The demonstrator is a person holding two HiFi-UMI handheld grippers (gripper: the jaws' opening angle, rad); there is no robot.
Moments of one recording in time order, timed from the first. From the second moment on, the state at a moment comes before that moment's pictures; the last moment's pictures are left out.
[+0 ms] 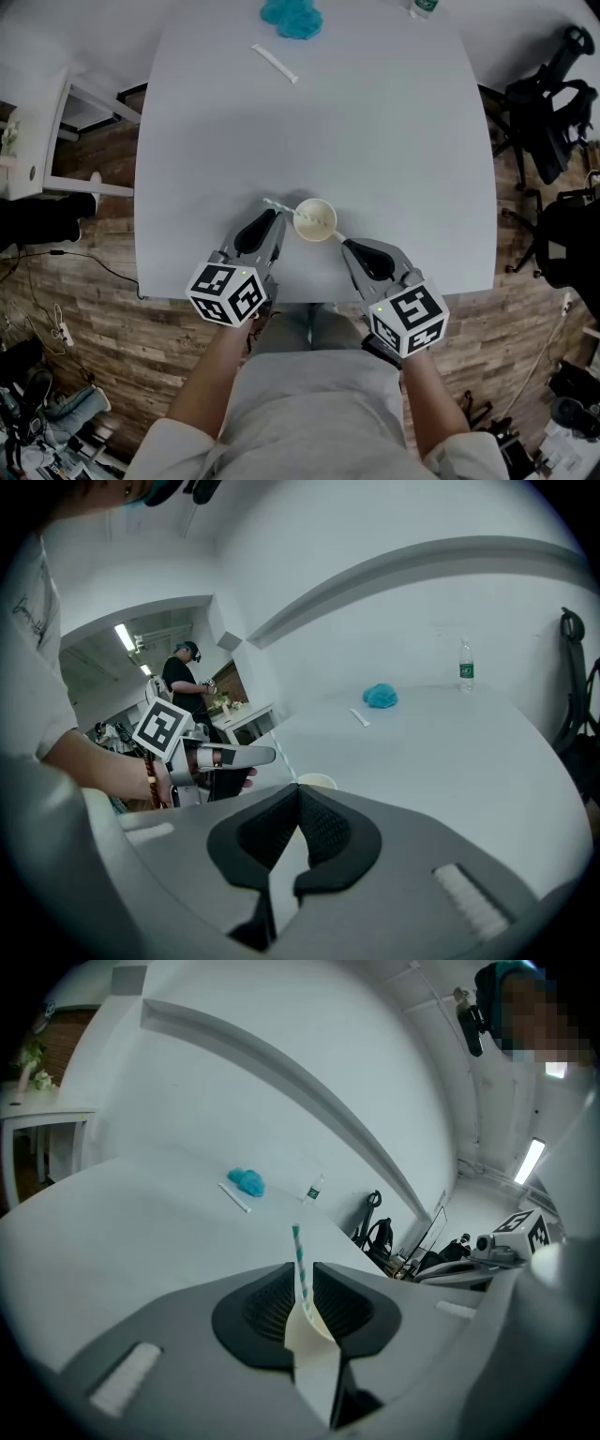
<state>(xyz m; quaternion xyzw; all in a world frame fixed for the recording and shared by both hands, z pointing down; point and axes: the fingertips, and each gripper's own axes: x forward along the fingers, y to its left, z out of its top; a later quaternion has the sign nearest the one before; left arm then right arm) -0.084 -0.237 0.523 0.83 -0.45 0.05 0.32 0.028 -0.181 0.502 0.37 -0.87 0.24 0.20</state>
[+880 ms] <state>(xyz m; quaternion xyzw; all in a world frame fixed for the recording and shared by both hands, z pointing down) -0.066 -0.180 0.457 0.87 -0.43 0.10 0.22 0.037 -0.169 0.458 0.39 -0.88 0.21 0.17</state>
